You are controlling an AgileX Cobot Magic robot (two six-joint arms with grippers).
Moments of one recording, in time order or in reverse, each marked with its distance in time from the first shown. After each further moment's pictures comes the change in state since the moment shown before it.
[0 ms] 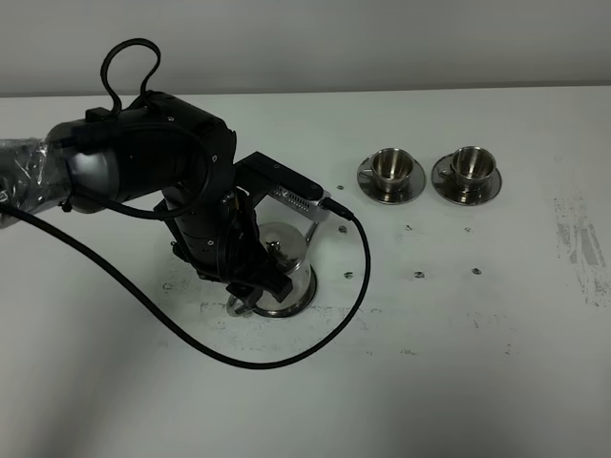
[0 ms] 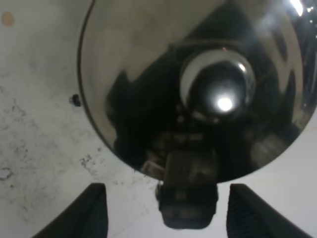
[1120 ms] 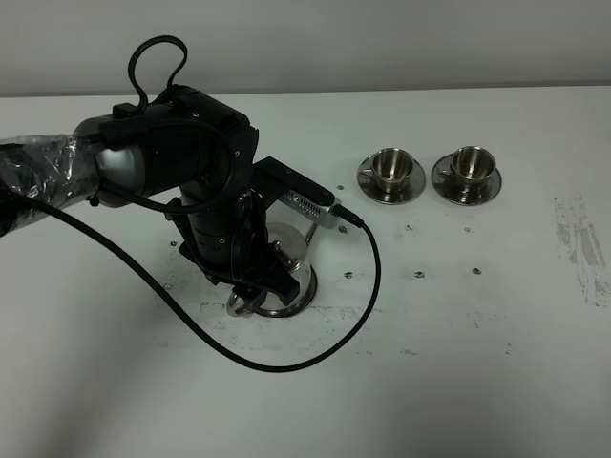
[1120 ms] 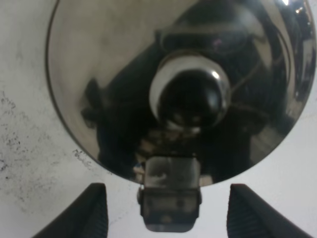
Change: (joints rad) left arm -0.025 0.041 -0.067 0.022 0.089 -0.013; right arm 0.000 0.000 0.001 0.000 0.000 0.000
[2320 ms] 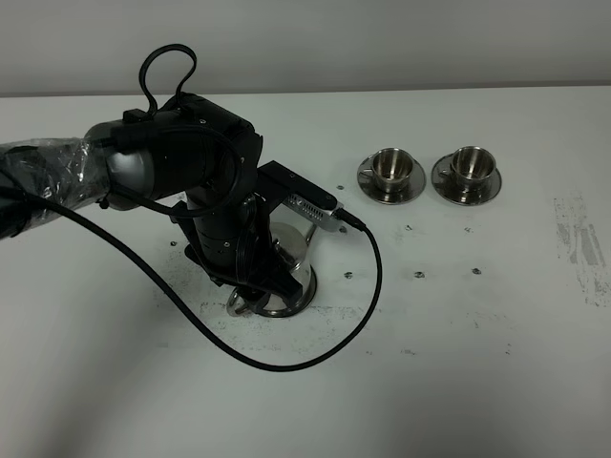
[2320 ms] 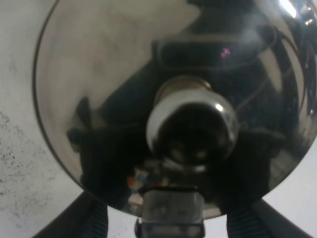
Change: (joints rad) left arm 0.000 0.026 -0.001 0.001 -0.030 0.003; right arm 0.000 -0.001 0.000 0.000 0.000 0.000
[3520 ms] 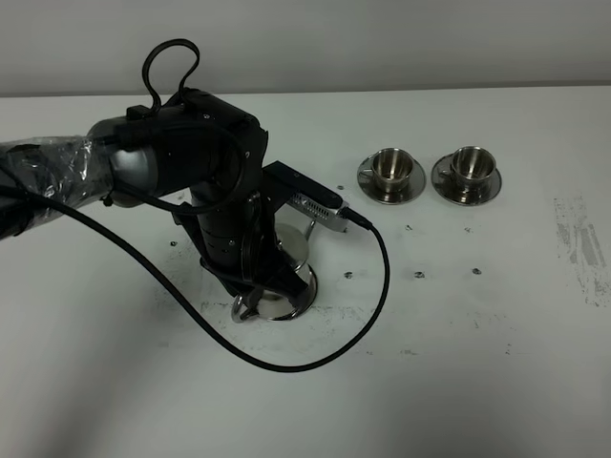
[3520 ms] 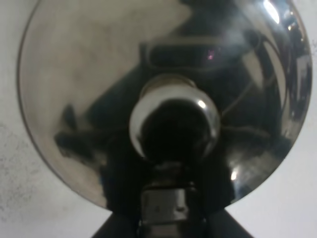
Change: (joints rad) left arm -0.011 0.001 -0.035 -0.025 0.054 -0.003; right arm 0.000 0.000 0.000 0.000 0.000 0.000
